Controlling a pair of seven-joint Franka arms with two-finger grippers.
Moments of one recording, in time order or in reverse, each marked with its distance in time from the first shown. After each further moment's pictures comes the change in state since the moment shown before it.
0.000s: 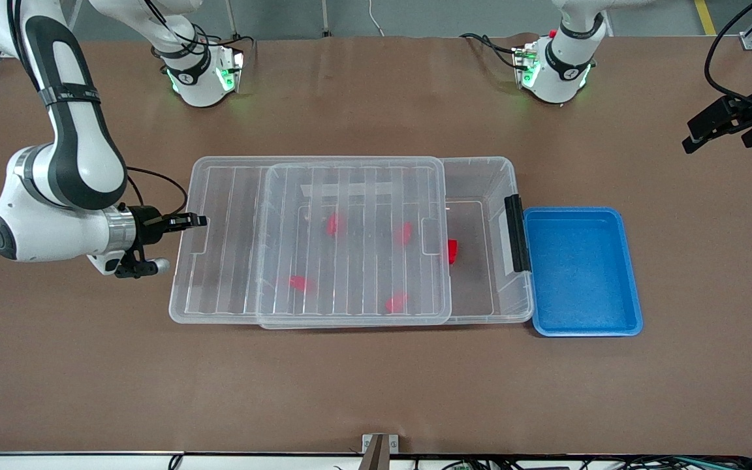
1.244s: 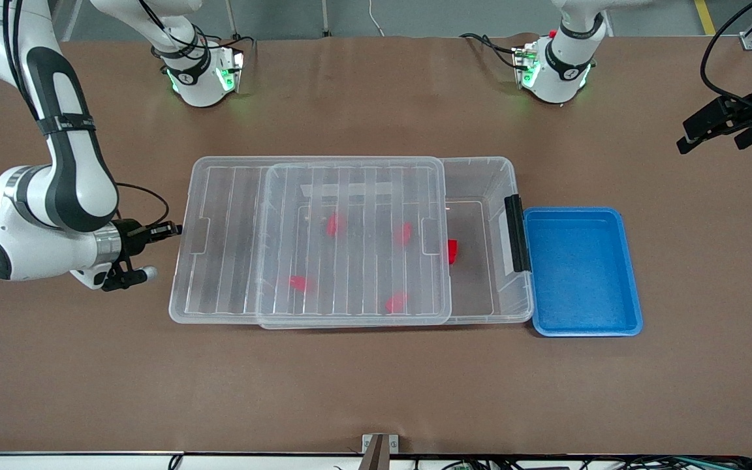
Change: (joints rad) left arm 0.000 0.006 0.000 0.000 -0.031 0.000 0.007; right arm -0.059 0.085 0.000 0.062 -0.088 -0.047 -0.157
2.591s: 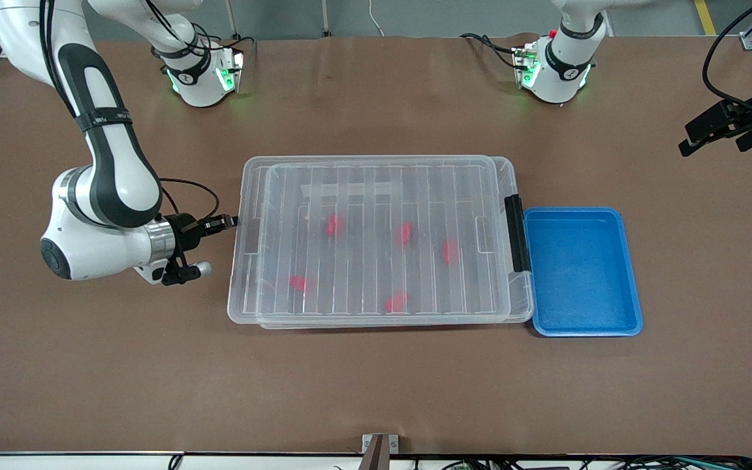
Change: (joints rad) left arm 0.009 0.006 0.001 0.000 0.000 0.000 0.003; right arm 0.126 0.017 0.005 0.001 0.185 0.013 0.077
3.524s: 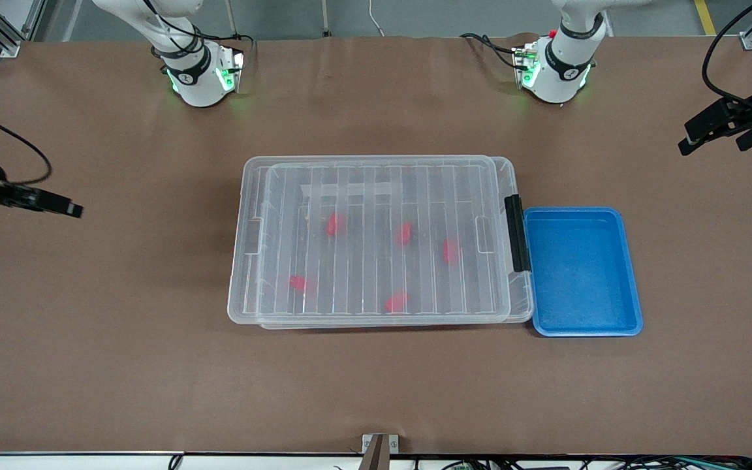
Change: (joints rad) left arm -0.004 -0.001 -0.011 0.008 0.014 0.000 0.010; right arm -0.228 -0.327 -0.039 0.188 -0.414 -0.146 0.324
